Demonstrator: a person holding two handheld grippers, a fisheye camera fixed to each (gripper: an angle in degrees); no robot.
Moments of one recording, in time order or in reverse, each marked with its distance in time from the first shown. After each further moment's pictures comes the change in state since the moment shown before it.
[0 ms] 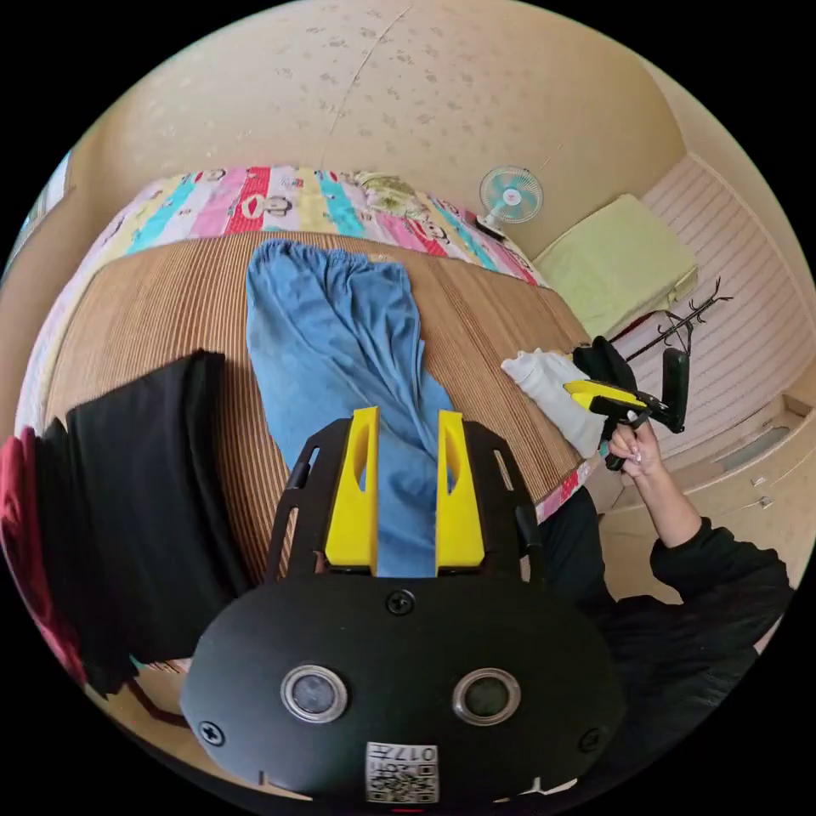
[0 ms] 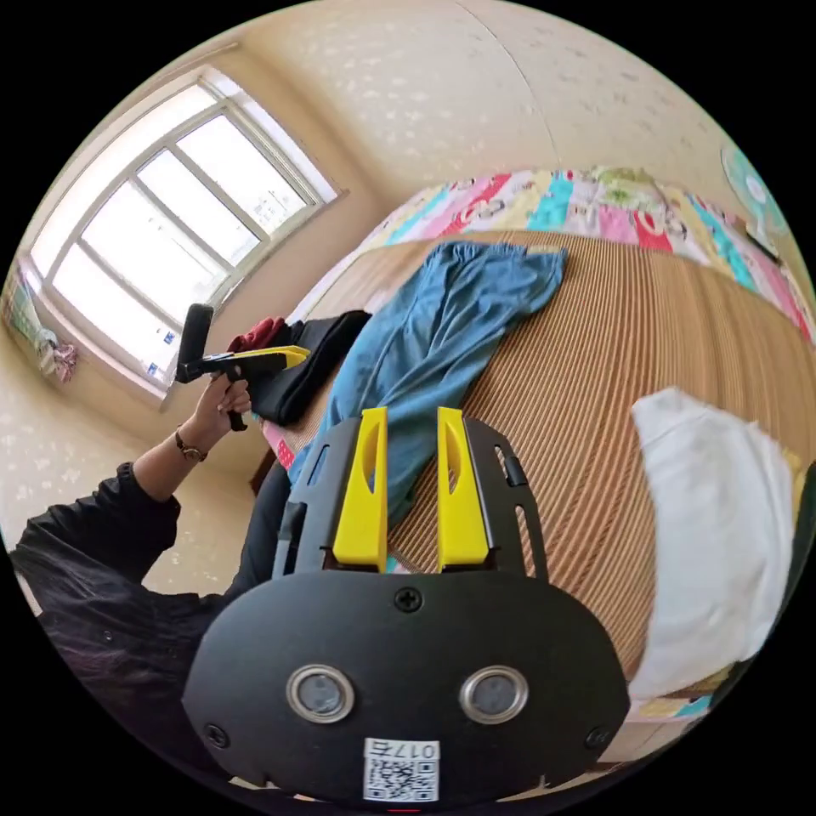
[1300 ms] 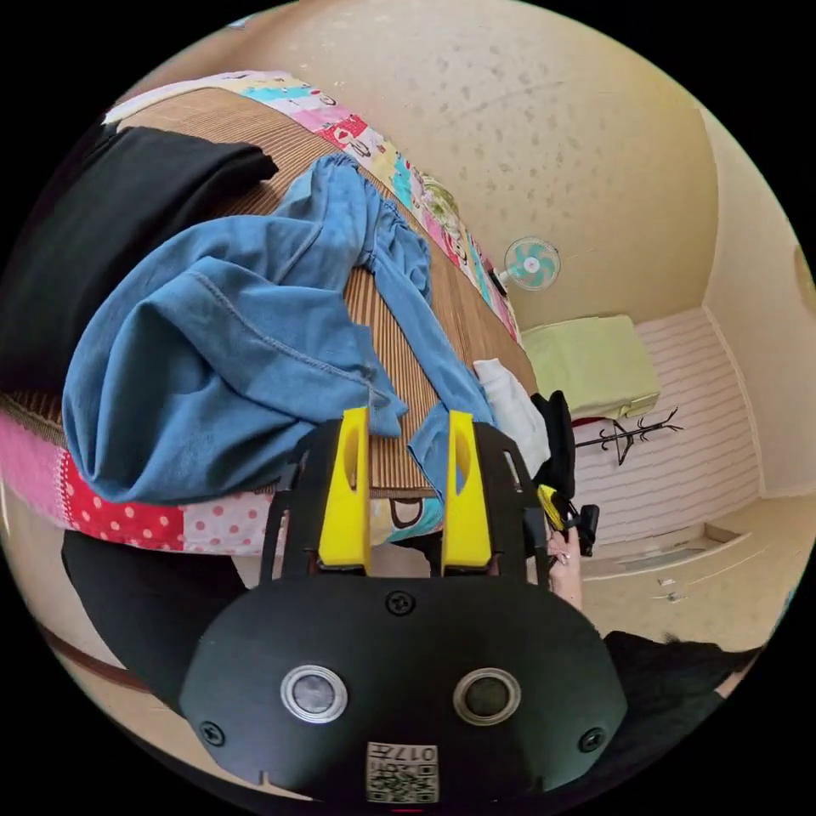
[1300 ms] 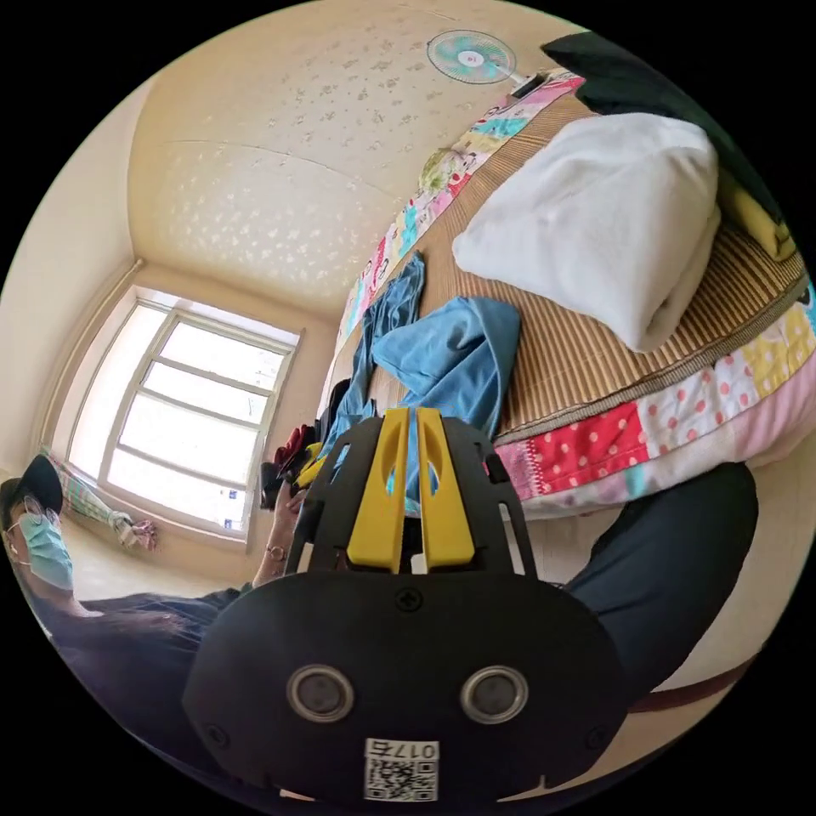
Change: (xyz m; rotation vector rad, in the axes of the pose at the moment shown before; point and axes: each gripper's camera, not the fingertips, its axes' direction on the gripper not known) left arm -0.121 0.064 -0.150 0.083 0.242 -0.366; right arm 0.106 0.119 -0.168 0.398 -0.219 0.450
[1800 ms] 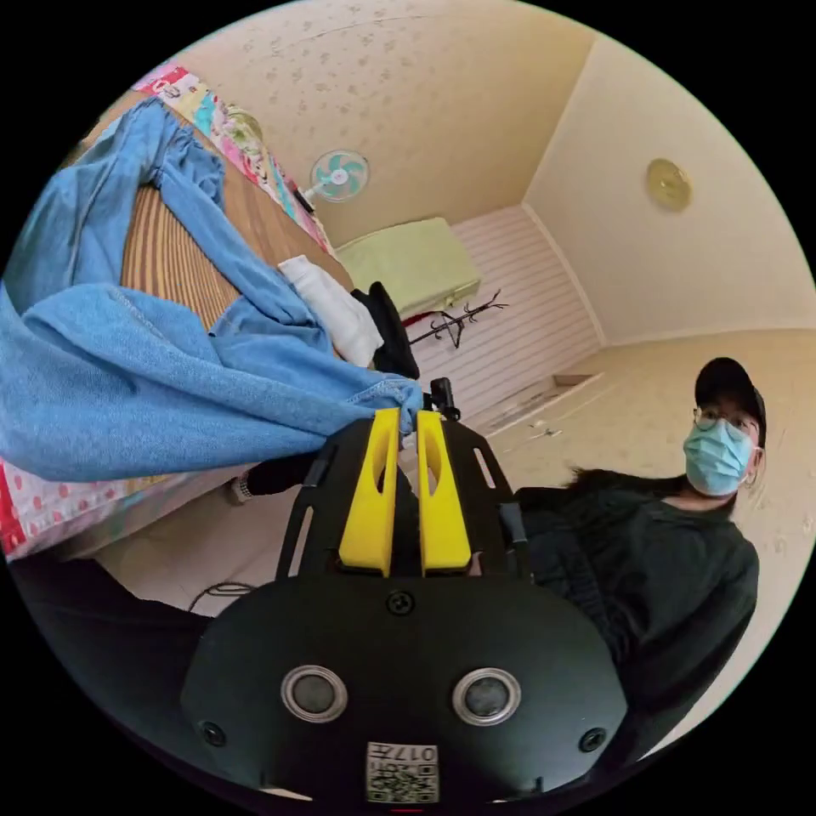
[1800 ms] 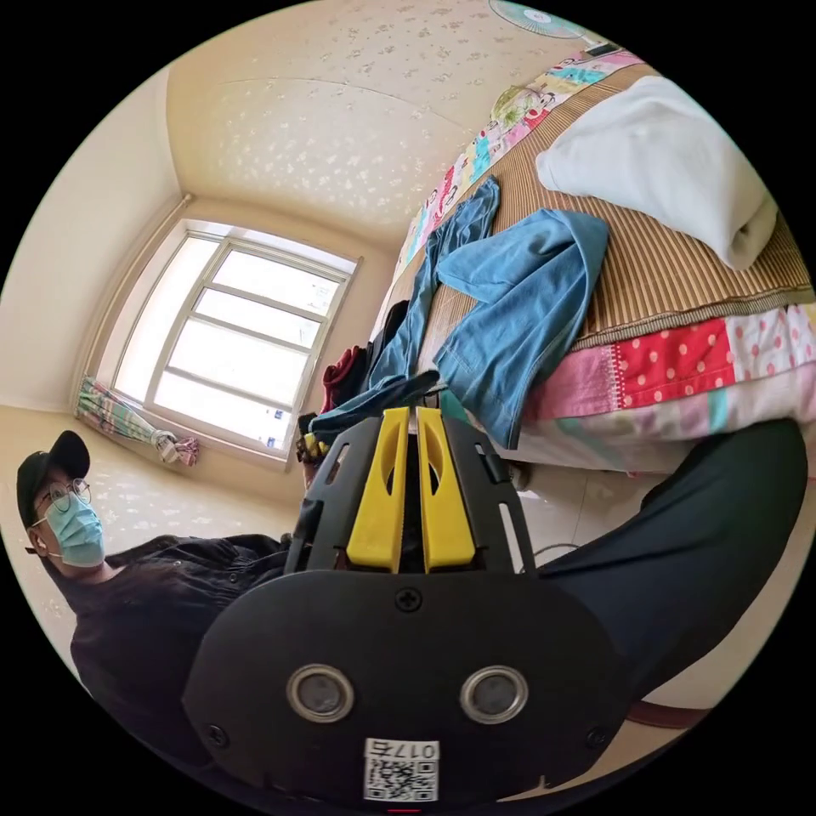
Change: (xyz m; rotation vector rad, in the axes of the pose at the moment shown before) left arm 0.052 0.184 -0.113 -0.210 0.725 0.507; right arm 0.014 0.083 -0.035 -0.191 -0.174 -0.096
